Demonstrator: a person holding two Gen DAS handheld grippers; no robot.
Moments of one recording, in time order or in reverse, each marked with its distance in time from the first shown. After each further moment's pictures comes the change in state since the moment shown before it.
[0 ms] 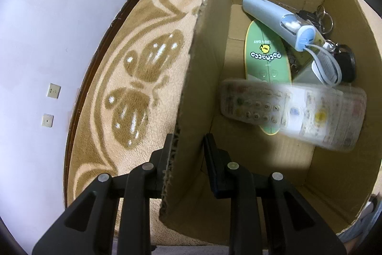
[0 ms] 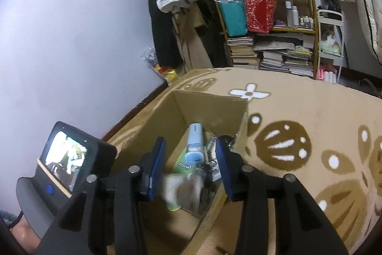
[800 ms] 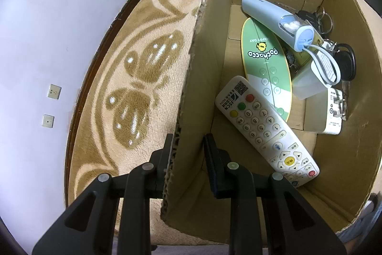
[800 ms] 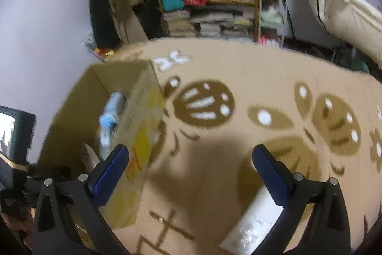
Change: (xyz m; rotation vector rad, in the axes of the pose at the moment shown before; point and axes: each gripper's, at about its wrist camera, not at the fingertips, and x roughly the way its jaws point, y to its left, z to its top) left arm -0.004 -0.001 0.000 0.011 -0.003 0.009; right arm -0.023 -0.070 -0.035 0.151 0.181 -0.325
